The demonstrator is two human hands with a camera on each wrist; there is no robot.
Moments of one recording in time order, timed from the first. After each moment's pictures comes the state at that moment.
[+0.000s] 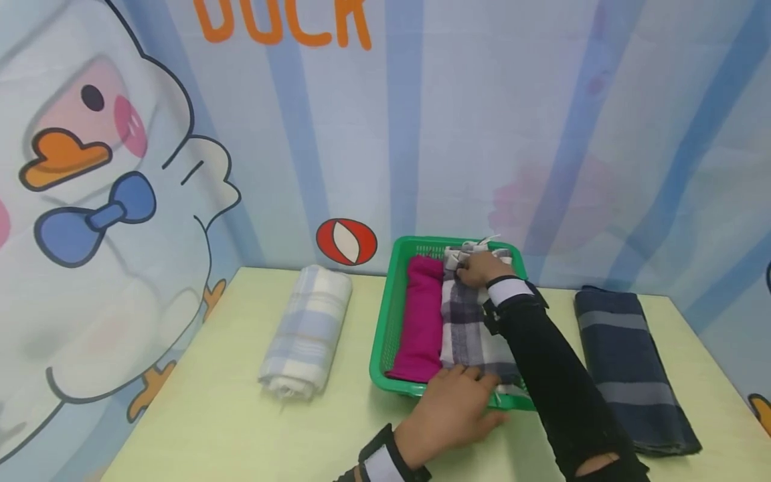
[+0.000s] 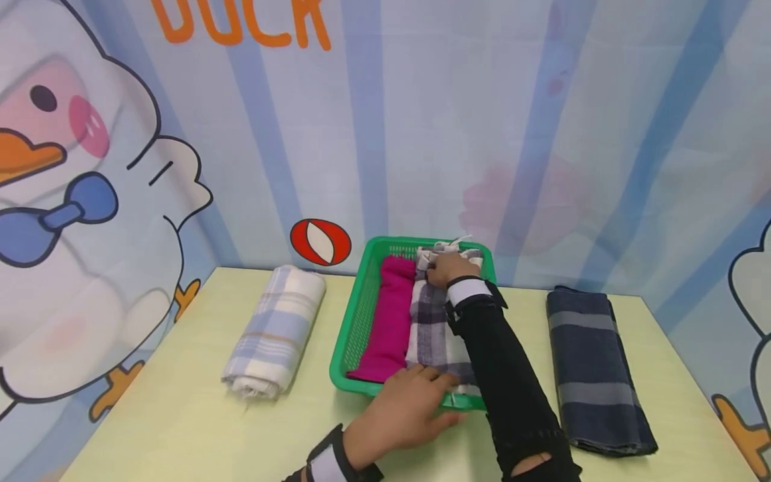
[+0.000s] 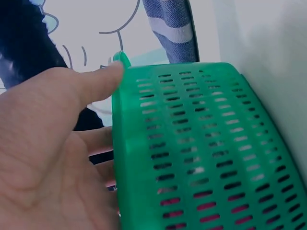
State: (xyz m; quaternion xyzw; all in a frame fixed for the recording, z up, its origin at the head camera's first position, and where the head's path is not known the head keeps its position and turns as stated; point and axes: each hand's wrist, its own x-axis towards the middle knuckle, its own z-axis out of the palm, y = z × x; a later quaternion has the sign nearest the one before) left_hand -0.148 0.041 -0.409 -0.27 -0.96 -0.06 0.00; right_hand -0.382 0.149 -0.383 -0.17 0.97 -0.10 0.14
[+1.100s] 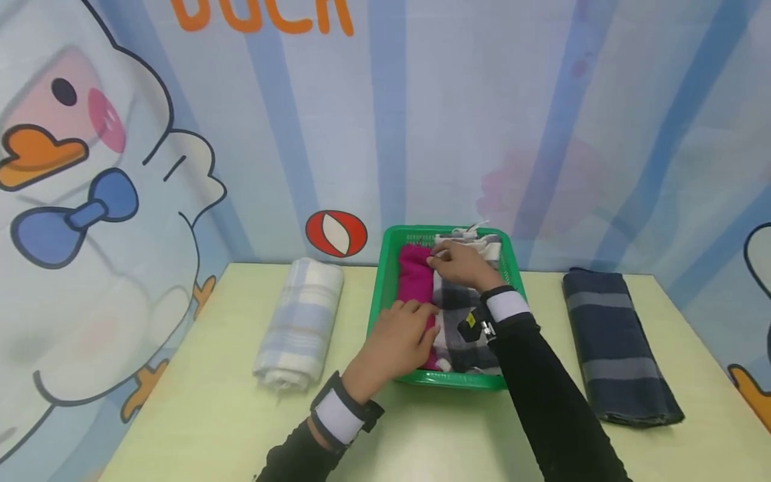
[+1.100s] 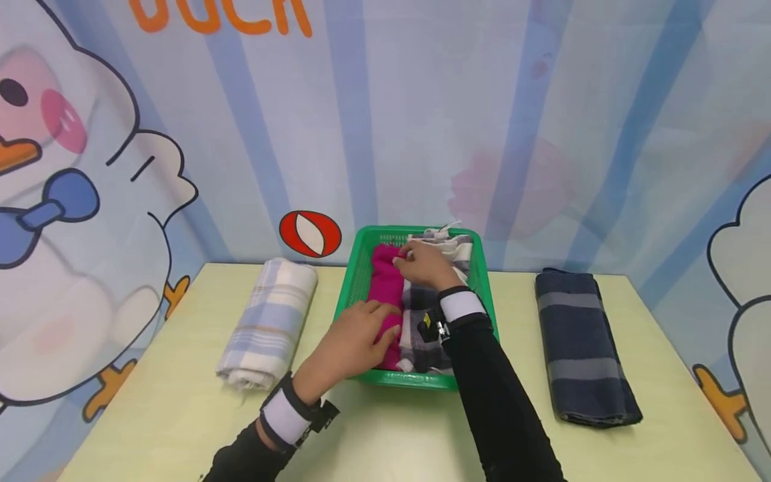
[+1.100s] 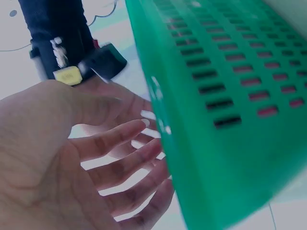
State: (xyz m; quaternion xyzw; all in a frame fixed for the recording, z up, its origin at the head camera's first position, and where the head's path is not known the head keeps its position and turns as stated) left_hand -0.184 -0.025 -0.376 -0.23 -0.96 -0.12 0.10; right_hand -0.311 0.129 -0.352 -0.18 0.93 -0.32 0.10
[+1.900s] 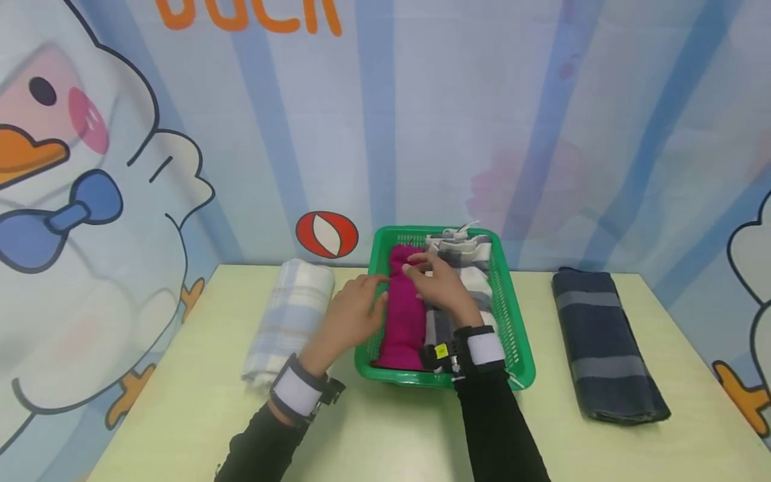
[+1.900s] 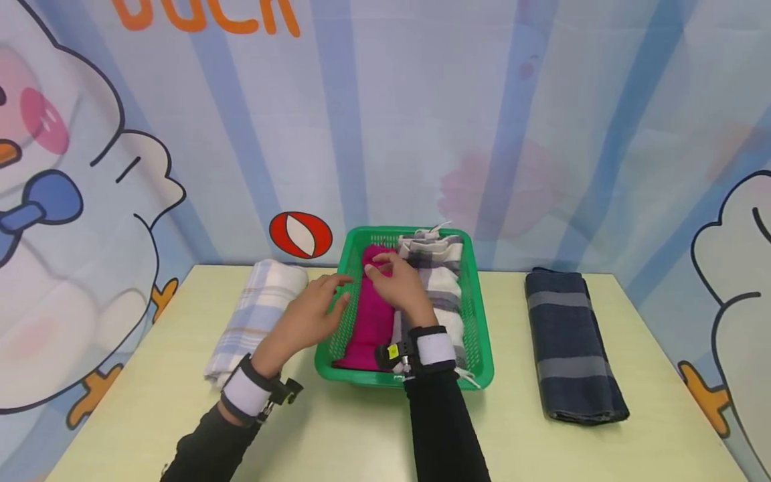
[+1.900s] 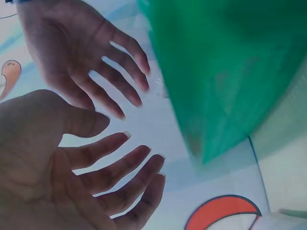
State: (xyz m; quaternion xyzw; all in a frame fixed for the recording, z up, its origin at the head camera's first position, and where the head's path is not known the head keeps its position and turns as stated) left_hand -0.211 -0.079 -0.371 -0.16 -0.96 -0.22 0.11; right_hand -0.256 0.096 -0.353 -0.08 0.84 -0.52 0.12
